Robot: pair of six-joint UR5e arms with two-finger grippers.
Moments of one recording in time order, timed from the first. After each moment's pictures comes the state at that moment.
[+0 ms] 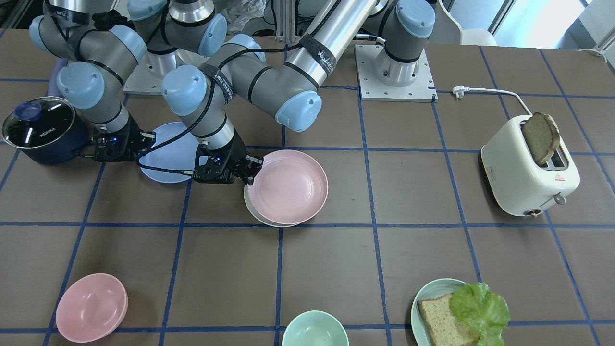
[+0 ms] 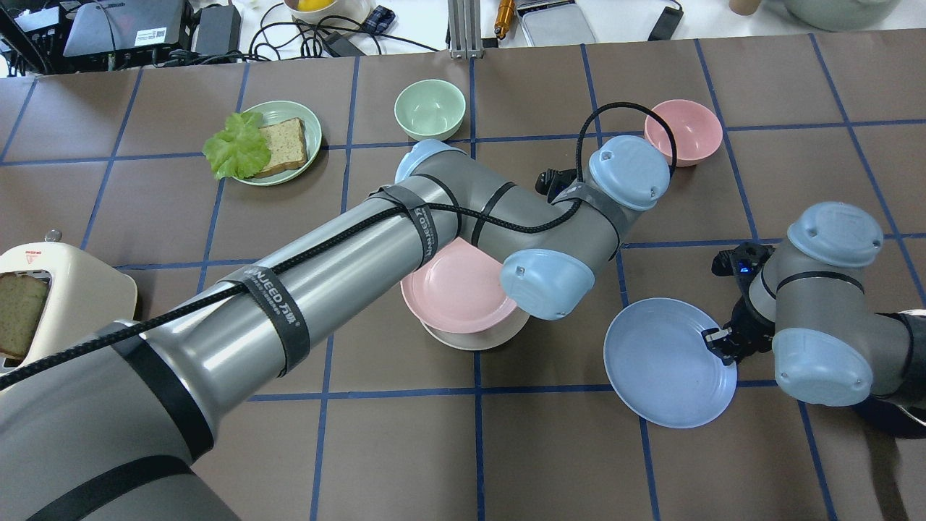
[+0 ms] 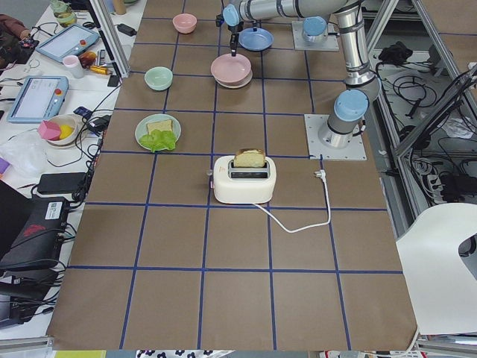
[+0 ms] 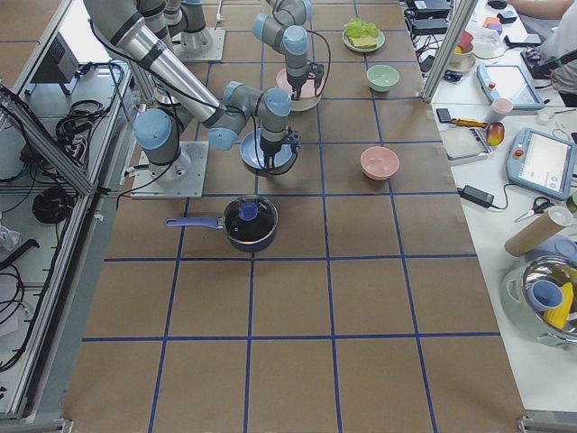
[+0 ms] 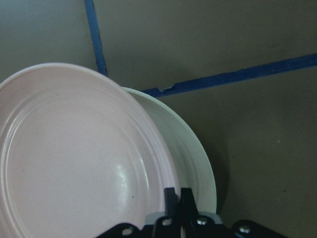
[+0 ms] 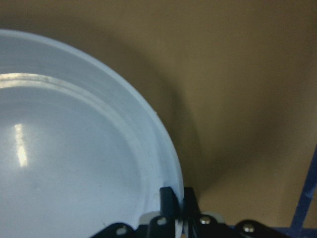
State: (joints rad) left arm -2.24 -2.15 -1.46 -1.24 1.81 -0.54; right arm 1.22 -1.55 2.39 -2.29 -1.66 -0.43
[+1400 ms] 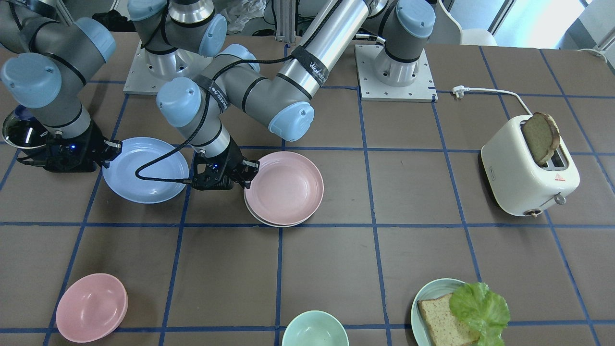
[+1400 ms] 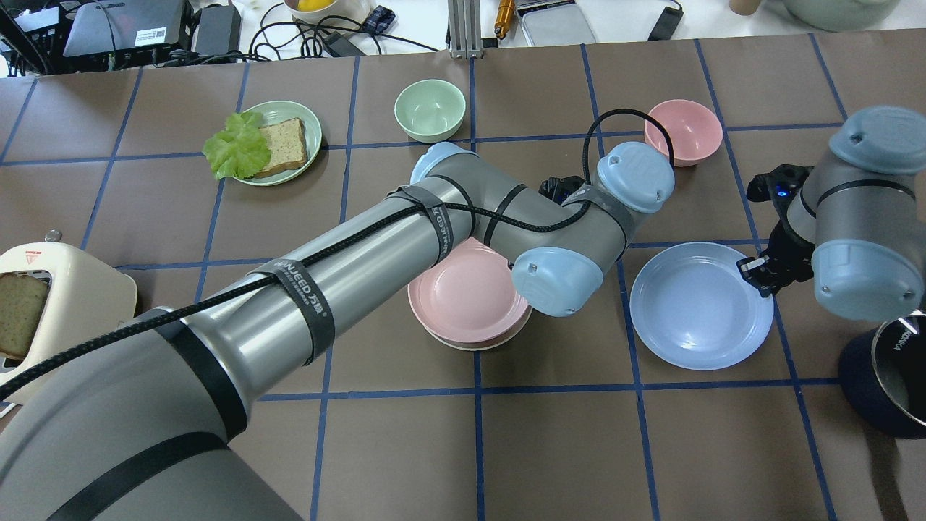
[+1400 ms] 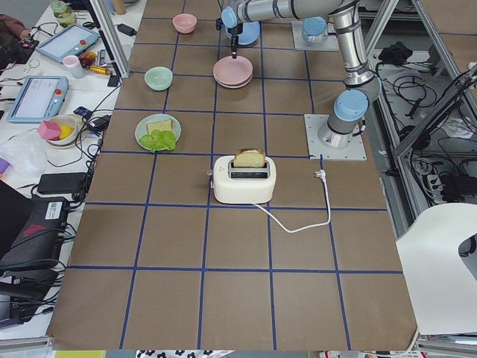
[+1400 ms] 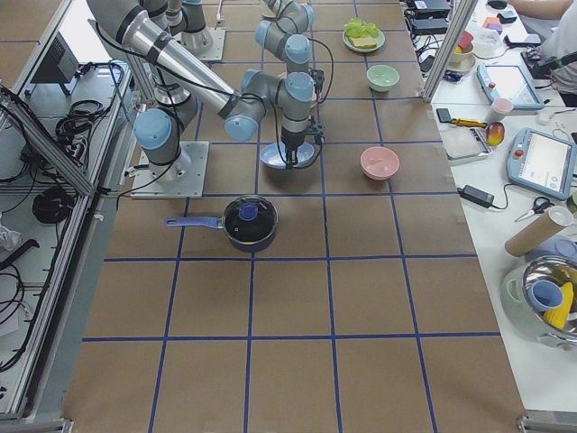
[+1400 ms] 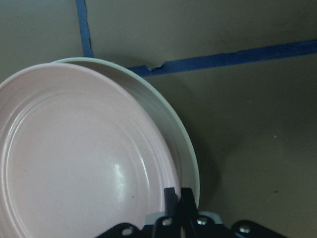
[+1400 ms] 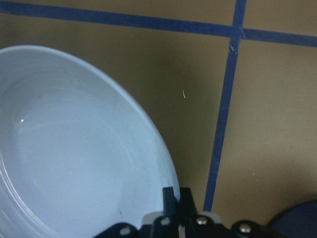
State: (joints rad) left arm -2.25 -2.21 -1.42 -1.25 1.80 -0.59; right arm 1.22 -1.52 2.13 -2.14 -1.70 -0.44
